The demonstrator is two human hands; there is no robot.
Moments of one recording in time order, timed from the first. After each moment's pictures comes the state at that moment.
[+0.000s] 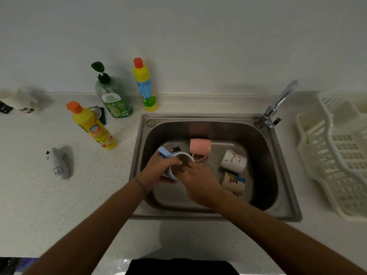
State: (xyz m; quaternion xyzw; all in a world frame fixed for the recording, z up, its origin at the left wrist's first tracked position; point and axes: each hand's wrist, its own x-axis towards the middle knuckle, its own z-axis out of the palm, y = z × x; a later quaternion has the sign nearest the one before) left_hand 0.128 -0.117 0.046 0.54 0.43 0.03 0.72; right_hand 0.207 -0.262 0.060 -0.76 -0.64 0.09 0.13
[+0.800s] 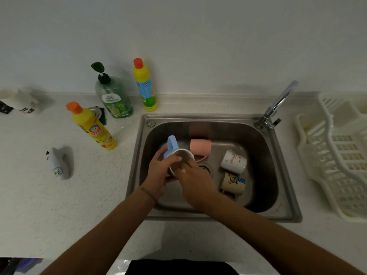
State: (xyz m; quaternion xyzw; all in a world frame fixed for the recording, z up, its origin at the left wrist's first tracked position) left_hand 0.127 -0.136 0.039 0.46 0.44 0.15 0.76; right_hand 0.194 -0.255 0.060 -0.80 -0.55 0.12 0.19
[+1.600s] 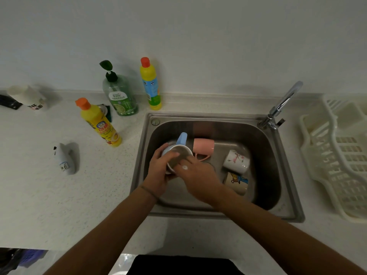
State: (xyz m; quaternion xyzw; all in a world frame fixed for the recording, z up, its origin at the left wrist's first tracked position) left_hand 0.118 -0.132 0.034 0.41 0.44 0.18 0.78; right_hand 0.201 -0.254 0.056 -0.75 -0.63 0.05 0.19
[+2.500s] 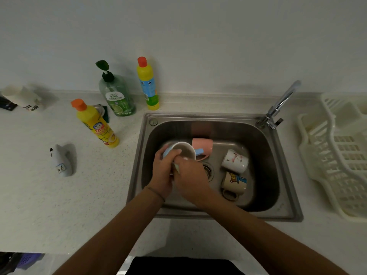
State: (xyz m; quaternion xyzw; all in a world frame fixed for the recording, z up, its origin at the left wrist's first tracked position) left_hand 0.125 -0.144 0.042 0.42 0.44 0.19 0.77; right_hand 0.184 -0.237 0.067 -0.80 -0.50 0.12 0.29
